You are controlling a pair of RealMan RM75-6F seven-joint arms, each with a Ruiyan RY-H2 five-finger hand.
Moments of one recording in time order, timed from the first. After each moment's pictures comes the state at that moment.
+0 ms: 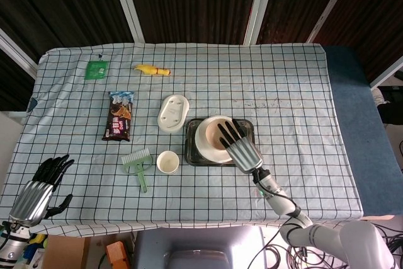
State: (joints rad) left arm -0.18 -1.12 0.06 -1.53 1.67 1.44 -0.14; right arm 0.68 -1.84 0.08 -0.97 -1.53 1.18 -0.43
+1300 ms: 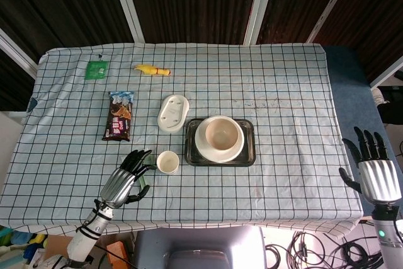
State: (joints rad) left arm -0.40 -1.64 -0.04 -1.35 1.68 1.29 -0.09; right arm 0.18 -1.24 0.02 -1.37 -1.48 1.59 -0.07
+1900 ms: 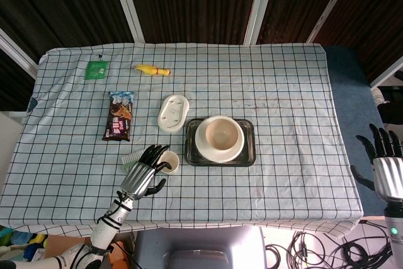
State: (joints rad) left arm -0.50 -1.79 -0.09 -1.23 1.60 1.21 0.00; right arm 0.15 -1.19 0.07 -1.35 -1.45 1.54 0.03
